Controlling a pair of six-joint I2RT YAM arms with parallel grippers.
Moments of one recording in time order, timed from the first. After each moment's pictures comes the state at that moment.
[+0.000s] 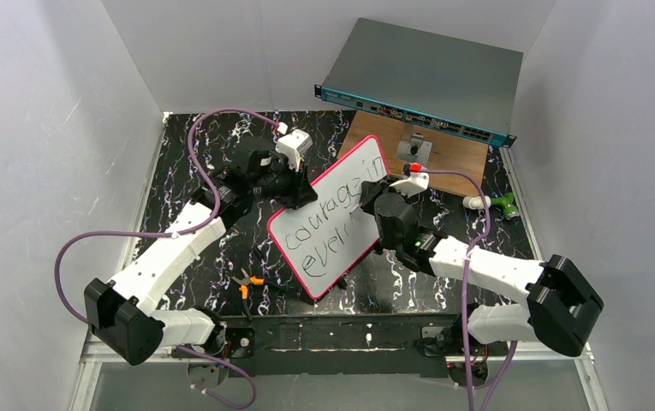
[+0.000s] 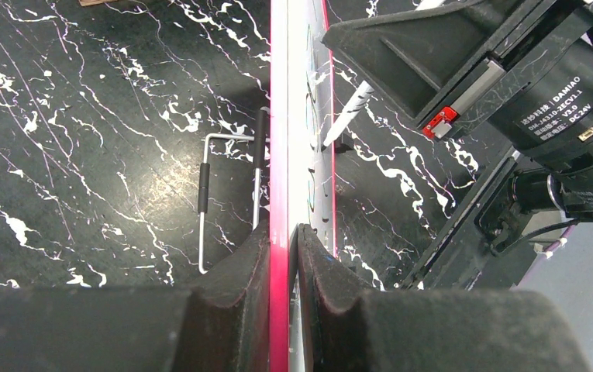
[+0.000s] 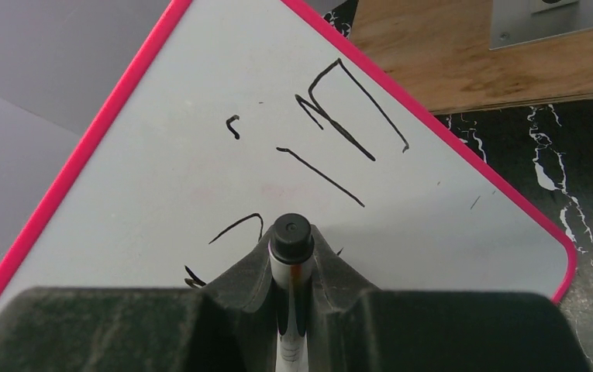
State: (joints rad) left arm -0.57 1.26 1.20 -0.52 0.34 -0.12; right arm 0.92 1.25 0.70 0.32 0.78 0.80
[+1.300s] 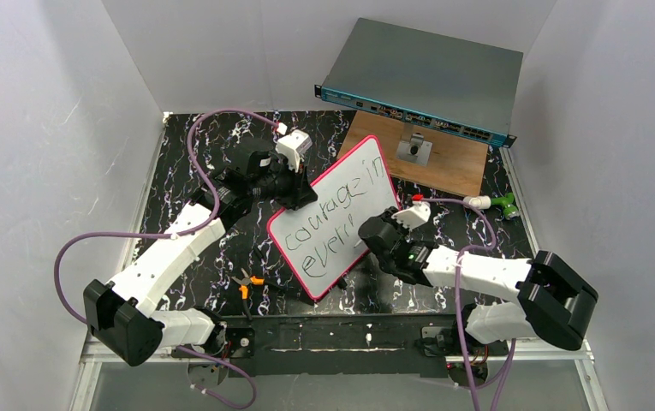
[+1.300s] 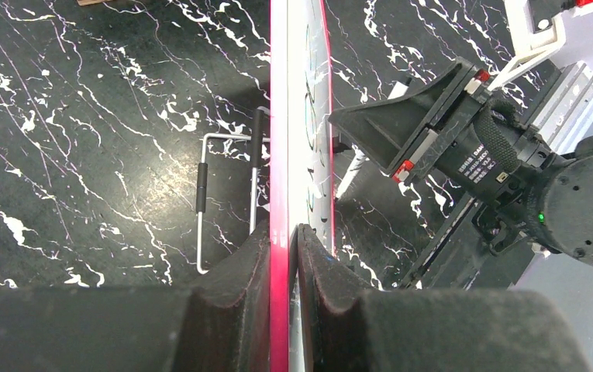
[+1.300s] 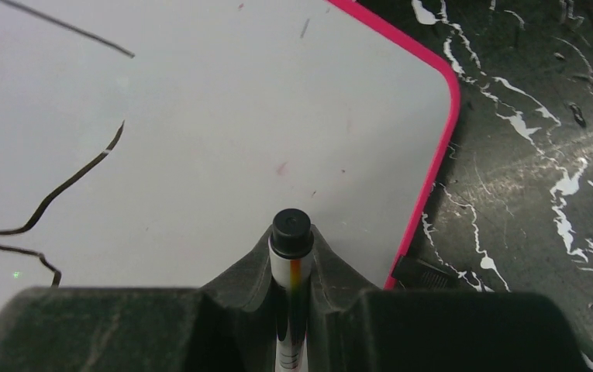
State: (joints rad) left arm -0.57 1.26 1.19 -0.52 0.34 -0.13; right arm 1.00 1.29 0.61 0.00 0.86 1.20
